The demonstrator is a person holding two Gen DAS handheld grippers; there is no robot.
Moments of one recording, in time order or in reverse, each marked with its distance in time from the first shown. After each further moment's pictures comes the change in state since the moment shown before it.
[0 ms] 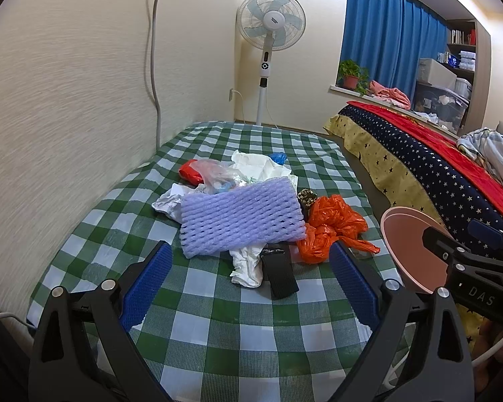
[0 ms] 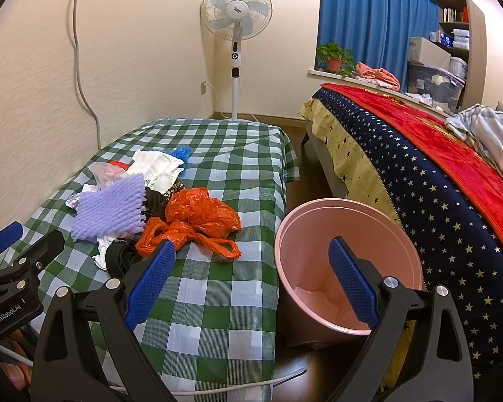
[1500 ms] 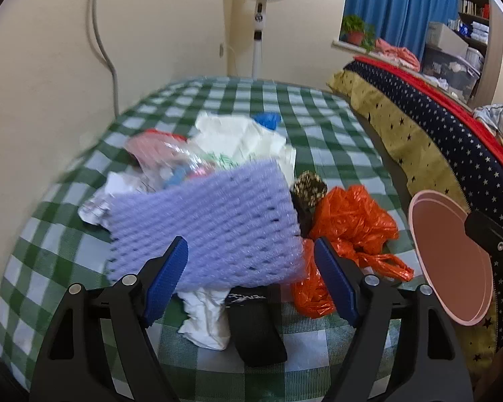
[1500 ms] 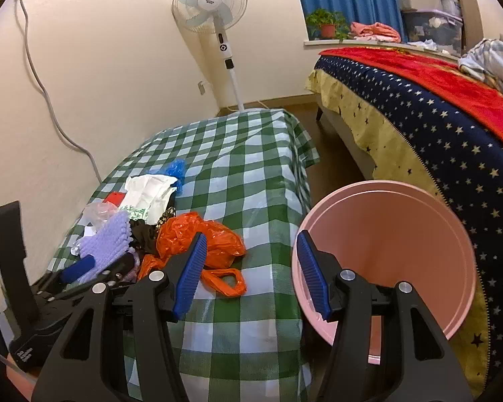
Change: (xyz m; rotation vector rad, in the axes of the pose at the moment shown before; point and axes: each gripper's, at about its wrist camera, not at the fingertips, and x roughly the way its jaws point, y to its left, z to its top) left arm 0.122 -0.028 0.022 0.014 0.226 -0.002; right arm 0.069 -0.036 0.019 0.223 0.070 0.155
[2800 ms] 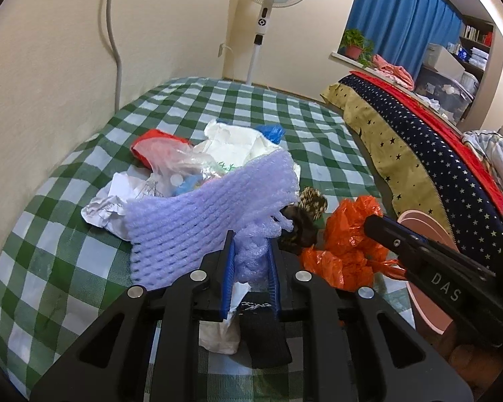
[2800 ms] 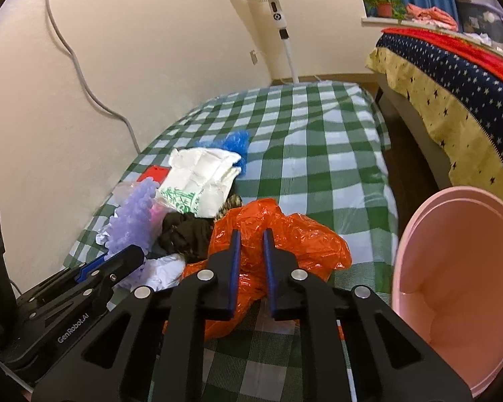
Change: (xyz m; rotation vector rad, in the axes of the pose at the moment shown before) left arm -0.014 0.026 0.009 -0.077 -0.026 -0.094; right arm 0.065 0.054 0.010 -0.090 0.112 0.197
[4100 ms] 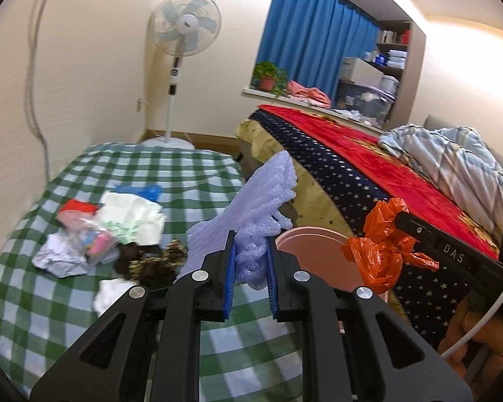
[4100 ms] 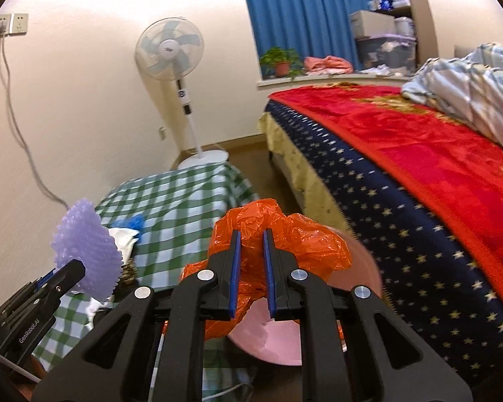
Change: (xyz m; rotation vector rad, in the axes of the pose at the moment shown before) left arm -0.082 -0.105 -0.007 0.178 -0.176 -0.281; right arm -0.188 -0.085 -0.013 0.142 -0.286 -0.377
